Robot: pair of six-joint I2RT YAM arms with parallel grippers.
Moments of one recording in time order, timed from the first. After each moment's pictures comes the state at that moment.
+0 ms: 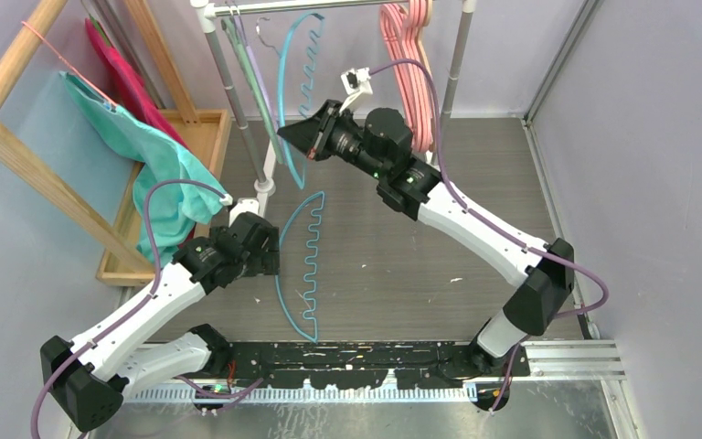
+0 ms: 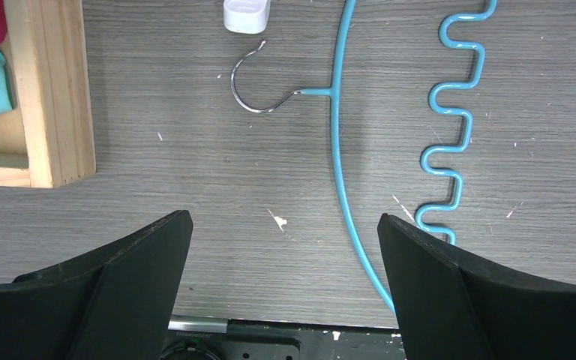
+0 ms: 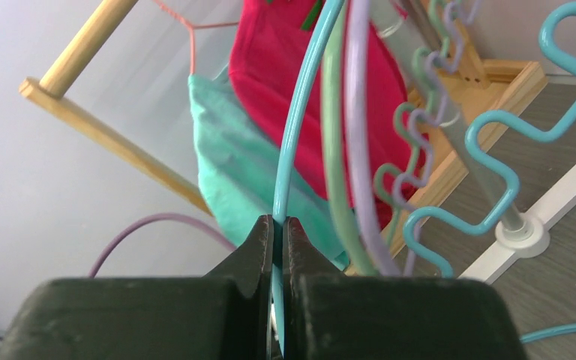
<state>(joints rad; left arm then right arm) -0.67 0.96 0.85 -0.93 -0.44 -0.59 0.83 1.57 1.56 0.15 -0.14 0.73</state>
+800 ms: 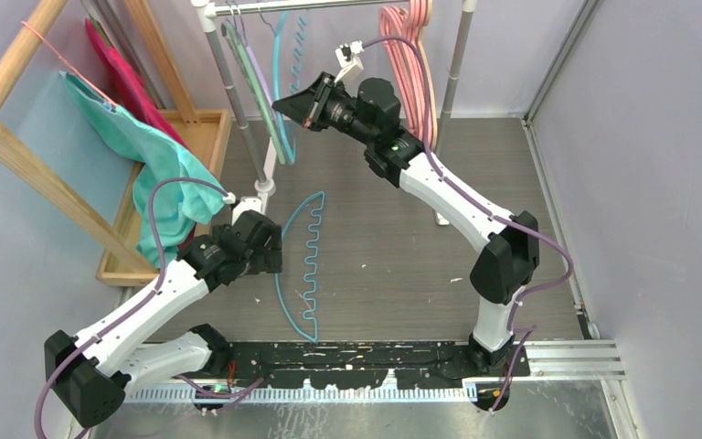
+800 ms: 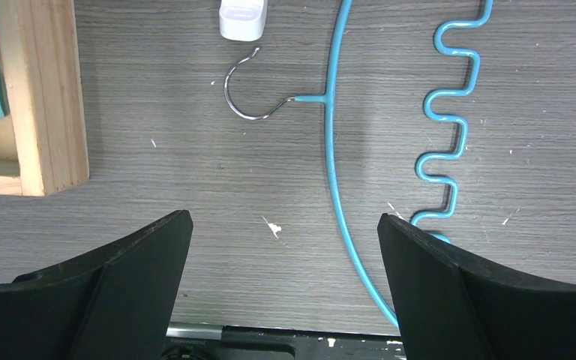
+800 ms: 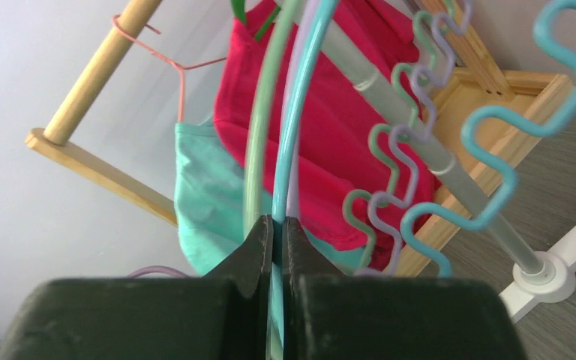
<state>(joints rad) -0.67 0.99 0.85 -0.90 -0.44 -0.59 0.70 1.80 1.81 0.19 -0.30 0.85</state>
